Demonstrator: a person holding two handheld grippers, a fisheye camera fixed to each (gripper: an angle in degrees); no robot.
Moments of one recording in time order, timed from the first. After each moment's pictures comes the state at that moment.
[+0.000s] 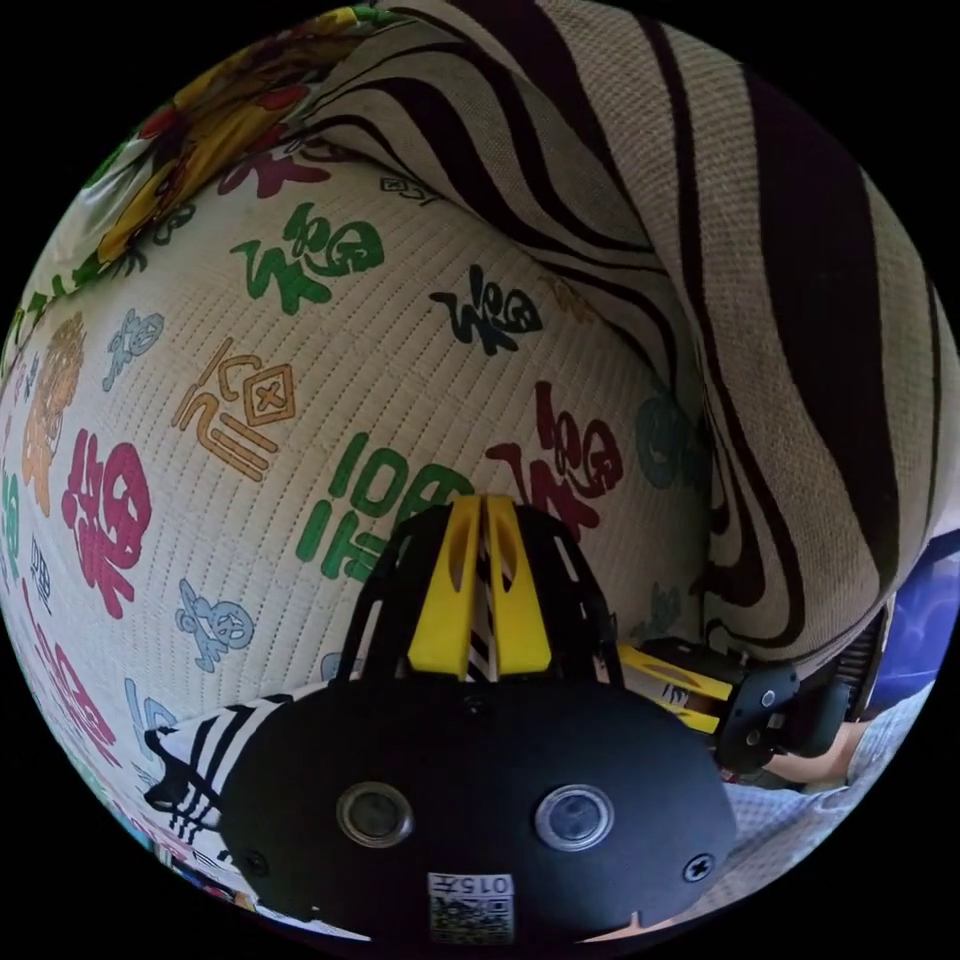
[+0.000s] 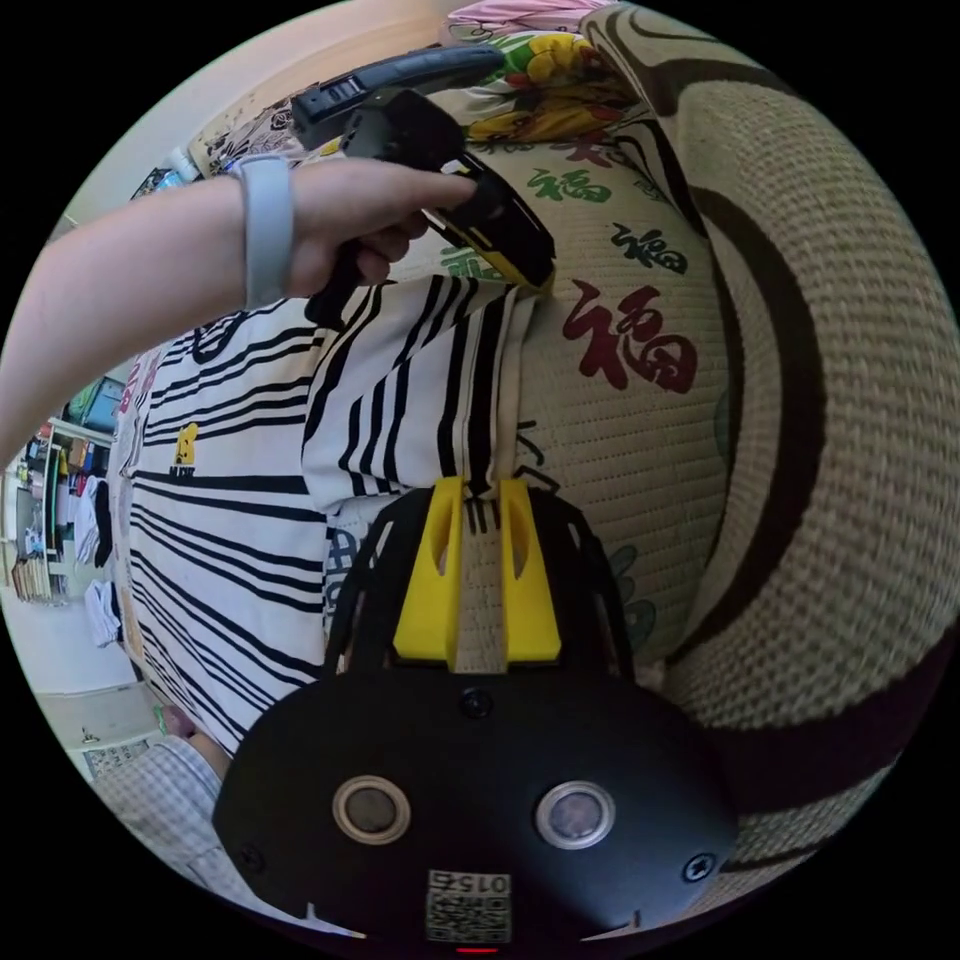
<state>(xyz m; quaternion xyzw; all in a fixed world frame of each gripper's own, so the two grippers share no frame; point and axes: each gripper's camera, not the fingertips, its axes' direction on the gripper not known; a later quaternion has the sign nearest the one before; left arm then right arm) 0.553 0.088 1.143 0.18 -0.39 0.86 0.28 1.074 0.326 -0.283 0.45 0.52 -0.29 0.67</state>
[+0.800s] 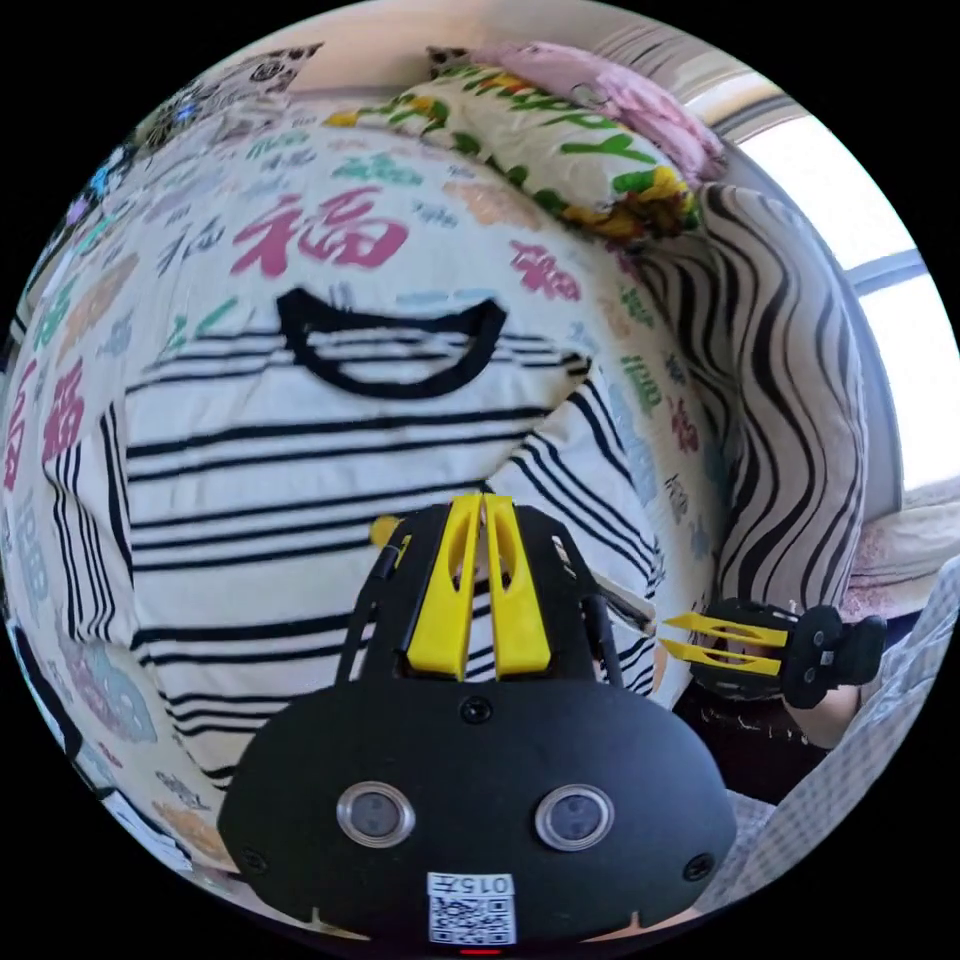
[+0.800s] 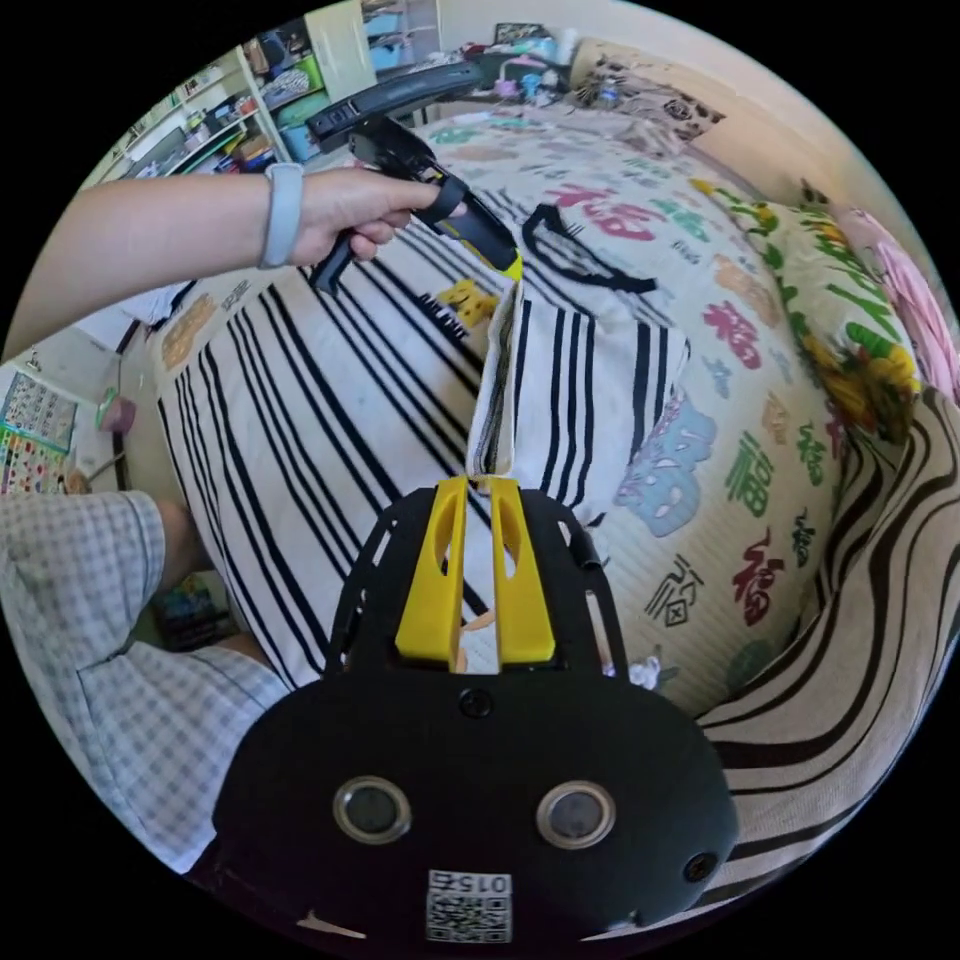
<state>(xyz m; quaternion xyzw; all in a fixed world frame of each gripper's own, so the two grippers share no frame) 0.473 -0.081 0.850 0.34 -0.18 0.78 0.49 0.997 0.372 -0.133 0.17 0.67 -0.51 0.51</state>
